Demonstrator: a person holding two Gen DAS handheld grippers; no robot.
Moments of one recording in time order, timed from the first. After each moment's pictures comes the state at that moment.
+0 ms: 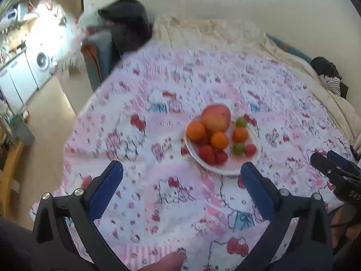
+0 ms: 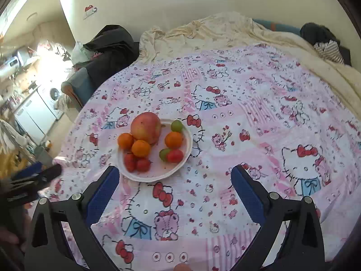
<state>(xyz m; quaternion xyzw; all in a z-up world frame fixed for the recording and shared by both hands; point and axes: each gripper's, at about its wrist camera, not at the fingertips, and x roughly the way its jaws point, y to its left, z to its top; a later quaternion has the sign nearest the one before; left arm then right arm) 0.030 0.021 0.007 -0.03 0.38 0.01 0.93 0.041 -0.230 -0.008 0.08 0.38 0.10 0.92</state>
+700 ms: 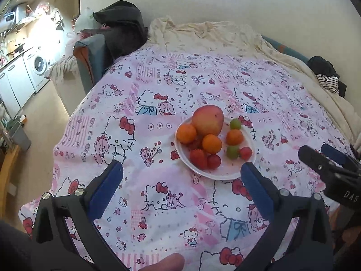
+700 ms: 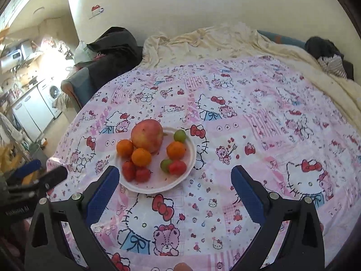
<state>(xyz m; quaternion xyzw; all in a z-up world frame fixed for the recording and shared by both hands) 0.043 0.002 -0.011 -0.03 0.38 0.00 0.92 0.050 -0.215 -0.014 0.07 0.36 0.10 0.93</state>
